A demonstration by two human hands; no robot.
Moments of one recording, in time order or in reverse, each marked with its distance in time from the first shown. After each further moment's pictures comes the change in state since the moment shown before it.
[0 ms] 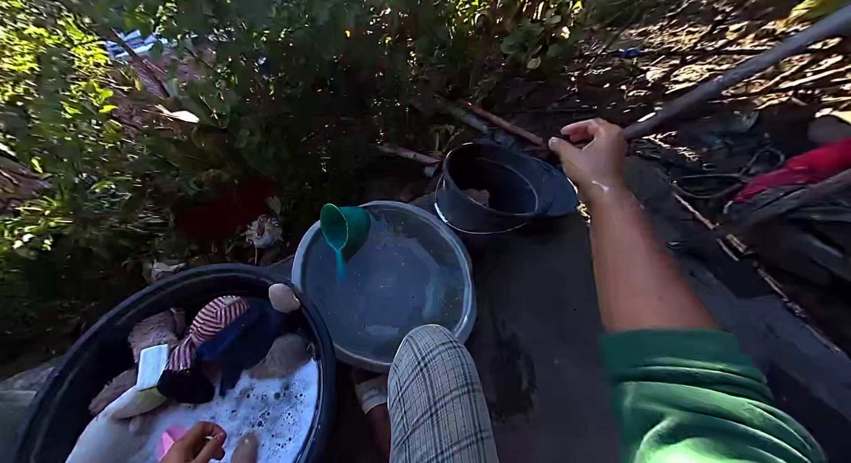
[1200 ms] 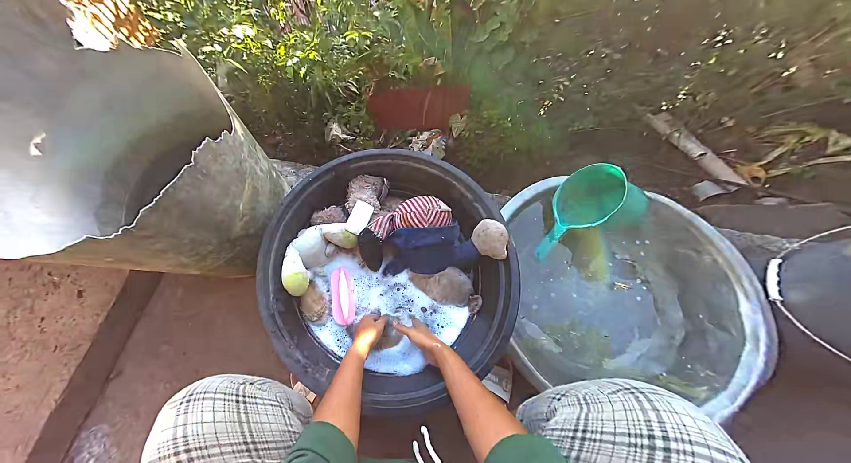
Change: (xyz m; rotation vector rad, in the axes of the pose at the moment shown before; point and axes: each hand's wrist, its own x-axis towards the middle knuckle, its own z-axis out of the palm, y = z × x) left_hand 0.081 -0.099 0.103 -0.508 0.156 -0.529; right_hand -0.519 -0.138 0.379 0.109 -1.738 0.332
